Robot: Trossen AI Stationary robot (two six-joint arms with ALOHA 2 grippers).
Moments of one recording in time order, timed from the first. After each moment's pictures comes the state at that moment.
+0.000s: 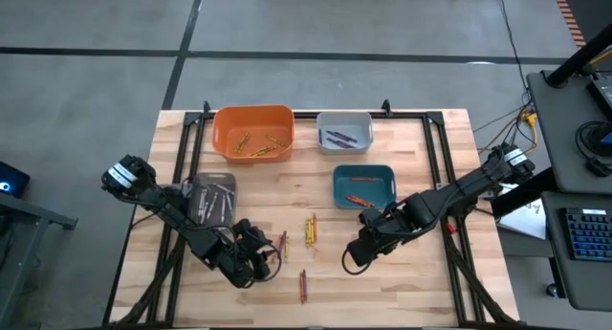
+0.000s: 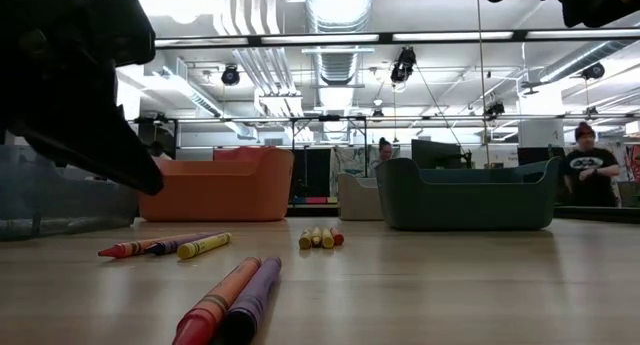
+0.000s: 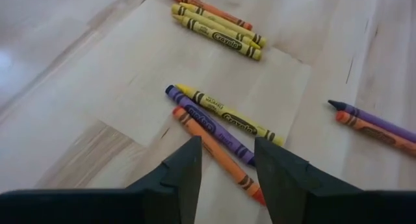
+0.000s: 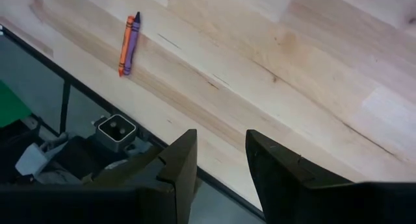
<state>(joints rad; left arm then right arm) -0.70 1.64 0.76 -0.17 -0.66 -1.08 0.45 1.52 1.29 -0.88 -0.13 1.56</state>
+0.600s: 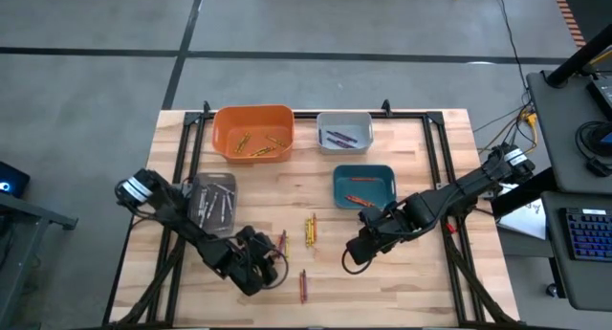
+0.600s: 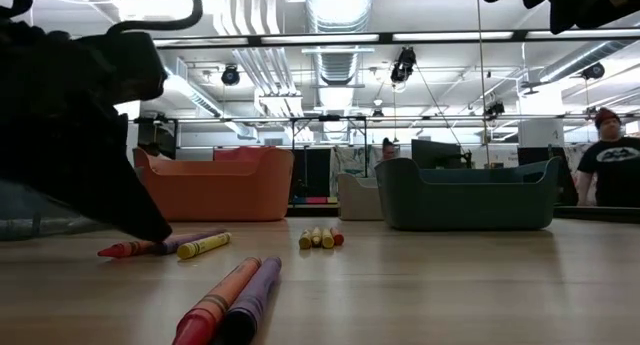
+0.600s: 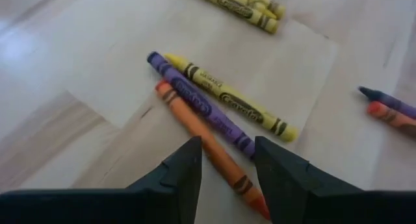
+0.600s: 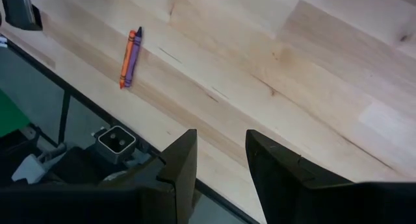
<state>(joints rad) -0.70 1.81 0.85 -0.17 -0.66 -1.19 0.45 1.52 1.29 -0.88 -0.08 1.56</state>
